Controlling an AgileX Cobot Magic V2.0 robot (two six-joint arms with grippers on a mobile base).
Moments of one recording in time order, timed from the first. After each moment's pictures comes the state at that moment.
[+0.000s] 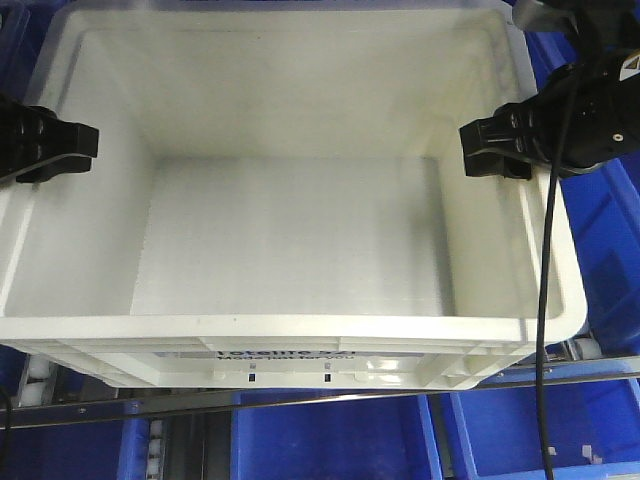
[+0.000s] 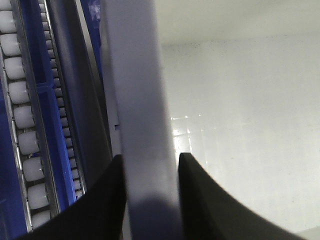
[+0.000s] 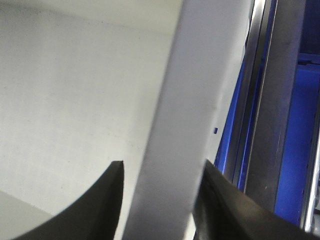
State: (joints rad) left arm -0.20 1.21 -1.14 -0.21 0.89 0.01; right arm 0.25 1.32 -1.24 0.24 0.96 -0.06
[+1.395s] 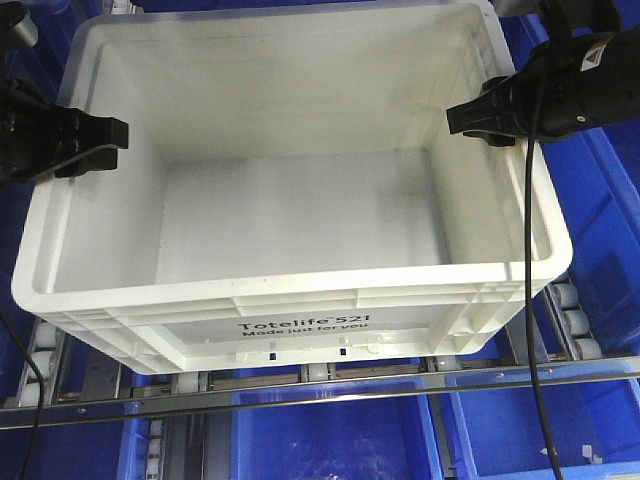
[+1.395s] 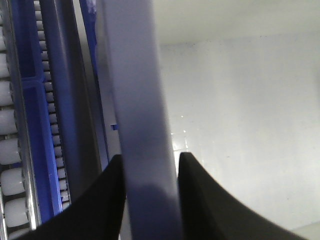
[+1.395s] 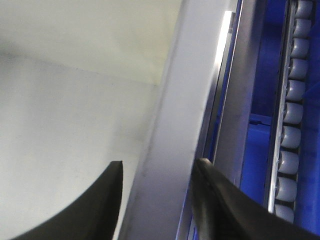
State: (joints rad) left arm -0.19 1.33 -1.14 -0.25 0.80 -0.01; right arm 0.26 1.42 -1.24 0.08 0.69 -0.07
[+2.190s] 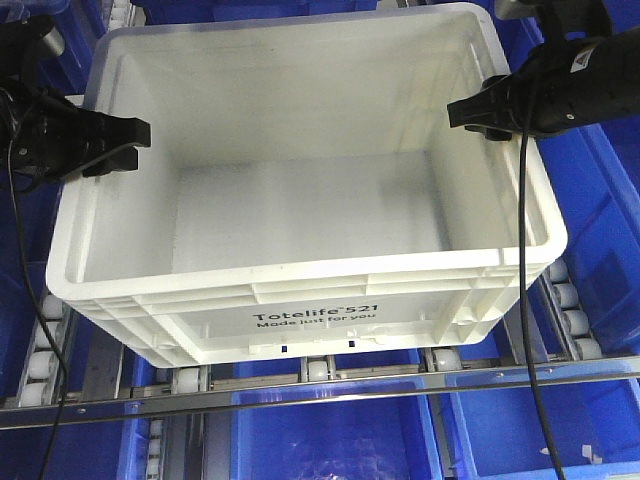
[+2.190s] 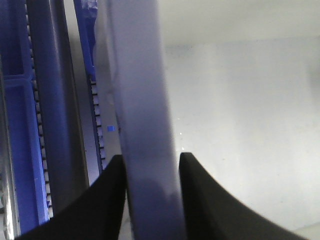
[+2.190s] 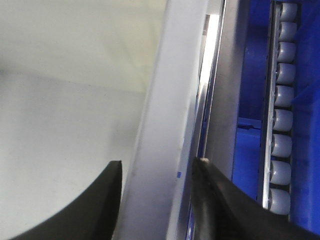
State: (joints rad) left arm -0.20 1.41 -1.14 -0.29 0.72 -0.01; right arm 0.21 1.49 -1.24 0.08 0.61 -0.08
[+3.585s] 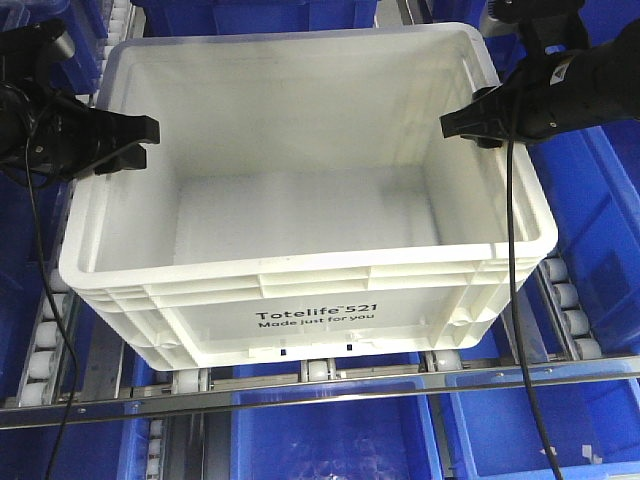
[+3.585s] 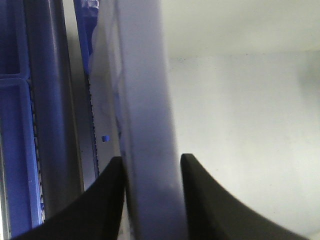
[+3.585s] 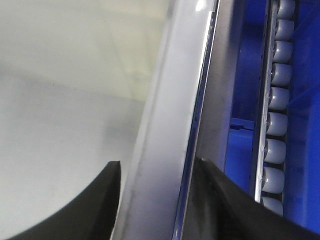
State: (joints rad) left arm -0.20 1.46 -1.15 -0.31 0.69 -0.01; right arm 0.21 1.55 -1.24 0.04 0.56 -0.08
